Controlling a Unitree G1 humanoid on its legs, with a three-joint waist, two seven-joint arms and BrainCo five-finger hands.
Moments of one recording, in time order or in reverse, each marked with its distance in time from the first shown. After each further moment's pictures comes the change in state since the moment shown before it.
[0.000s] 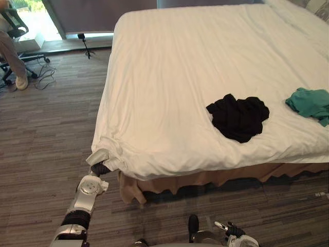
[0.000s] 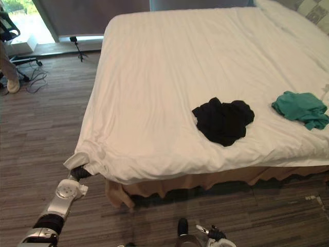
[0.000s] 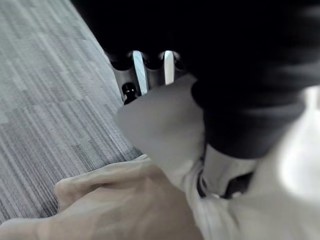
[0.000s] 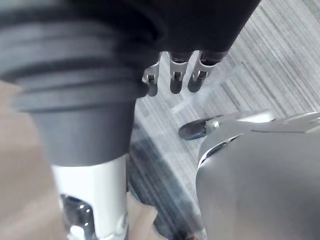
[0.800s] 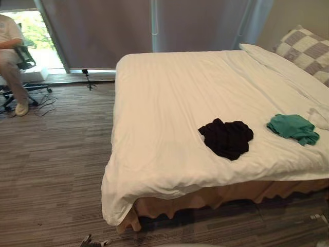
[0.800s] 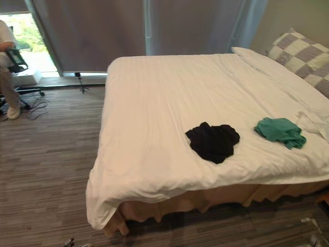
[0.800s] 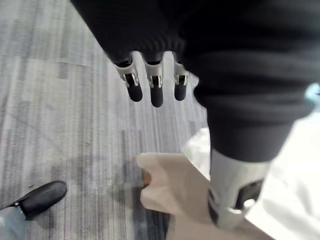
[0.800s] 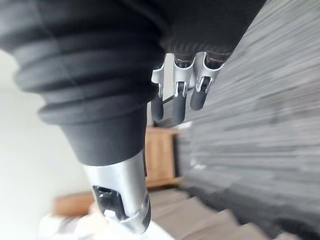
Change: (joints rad) left arm 0.377 -0.135 0.112 0.153 -0.077 -0.002 0.003; right arm -0.051 -0.364 -0.569 -0.375 0.131 -0.178 -0.404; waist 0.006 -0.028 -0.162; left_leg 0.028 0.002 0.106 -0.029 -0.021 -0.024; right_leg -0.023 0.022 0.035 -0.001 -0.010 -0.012
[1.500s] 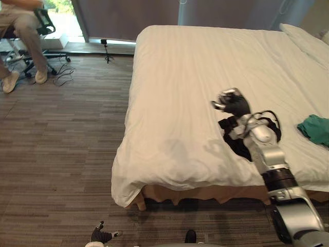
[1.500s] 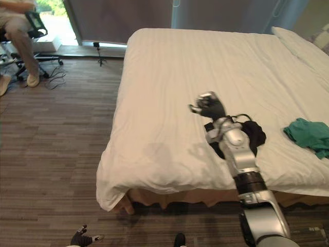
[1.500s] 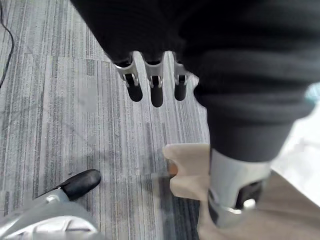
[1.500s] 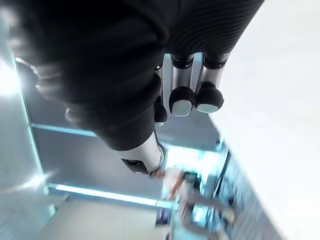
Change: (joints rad) left arm -0.029 -0.009 -0.170 -0.034 -0.047 0.019 0.024; right arm -0.683 0.185 1.100 -0.409 0.012 0.007 0.617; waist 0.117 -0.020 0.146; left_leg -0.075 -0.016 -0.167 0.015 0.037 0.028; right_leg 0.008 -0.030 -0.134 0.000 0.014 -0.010
